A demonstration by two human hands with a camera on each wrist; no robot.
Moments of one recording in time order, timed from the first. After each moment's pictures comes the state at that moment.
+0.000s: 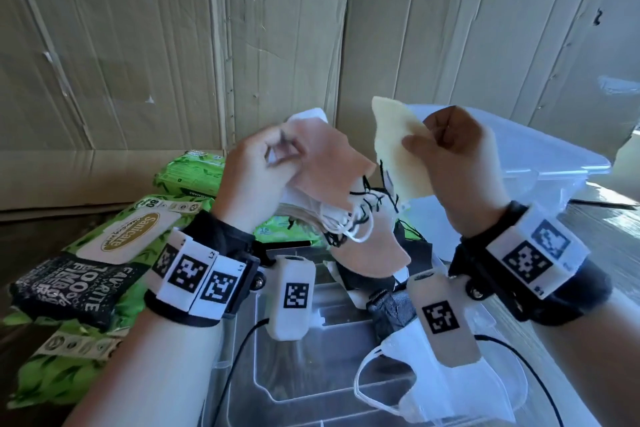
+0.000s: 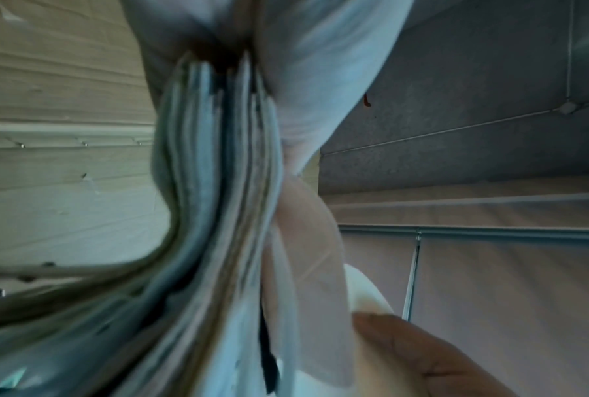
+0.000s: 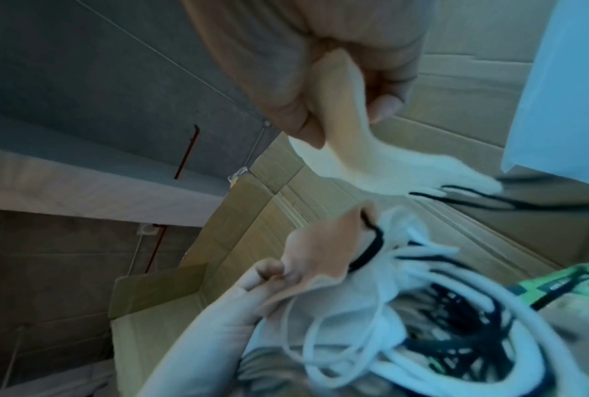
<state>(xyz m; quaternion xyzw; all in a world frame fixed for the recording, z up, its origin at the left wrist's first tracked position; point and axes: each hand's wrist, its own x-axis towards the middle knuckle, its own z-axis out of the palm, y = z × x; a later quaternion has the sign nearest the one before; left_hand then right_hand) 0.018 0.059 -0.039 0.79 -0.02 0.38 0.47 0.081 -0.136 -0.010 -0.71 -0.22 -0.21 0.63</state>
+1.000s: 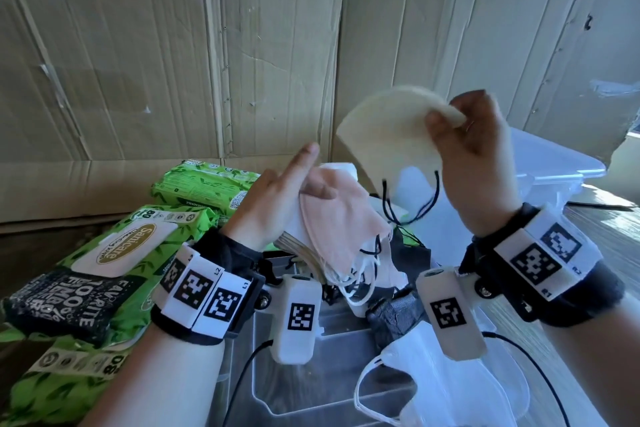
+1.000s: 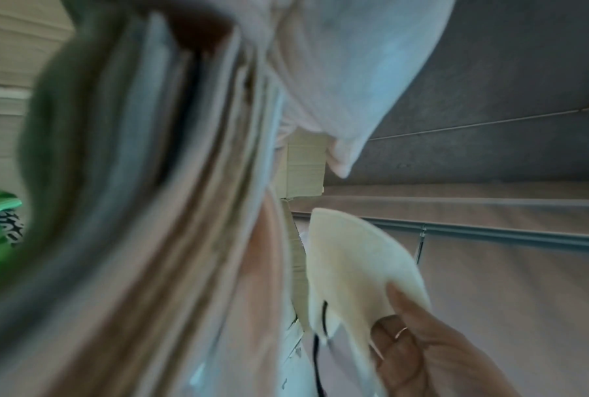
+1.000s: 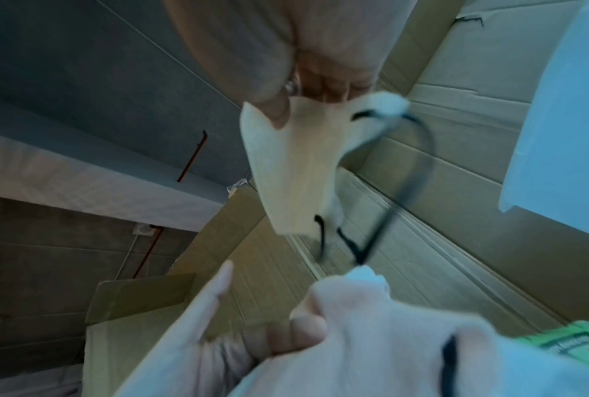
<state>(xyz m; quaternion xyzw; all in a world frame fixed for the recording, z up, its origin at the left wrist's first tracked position) 0.016 0.045 -0.044 0.81 0.02 0.19 0.55 0.088 -0.146 -0.005 -0.66 -0.31 -0.29 0.62</state>
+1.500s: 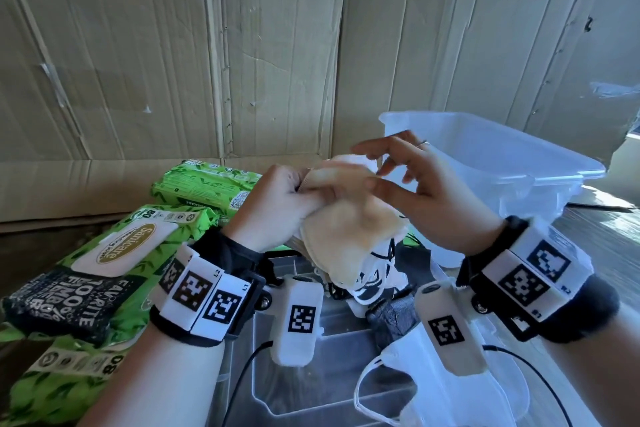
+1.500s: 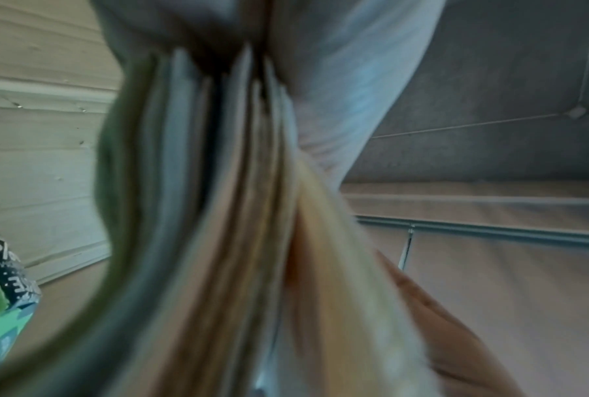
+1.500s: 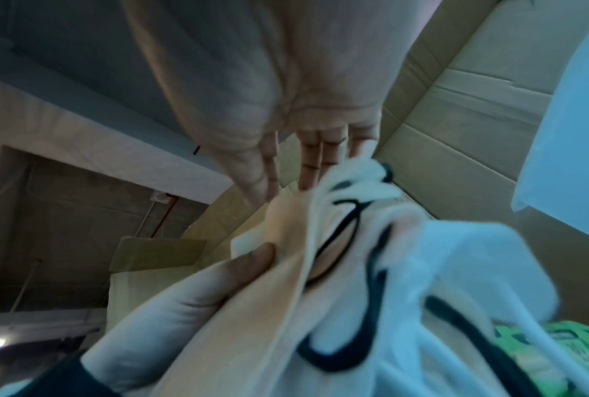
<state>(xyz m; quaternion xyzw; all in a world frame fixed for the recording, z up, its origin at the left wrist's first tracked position) 0.017 0.042 -0.046 0.80 -0.09 0.18 0.57 0.069 -0.141 -0.018 -0.76 -0.48 -0.14 0.41</state>
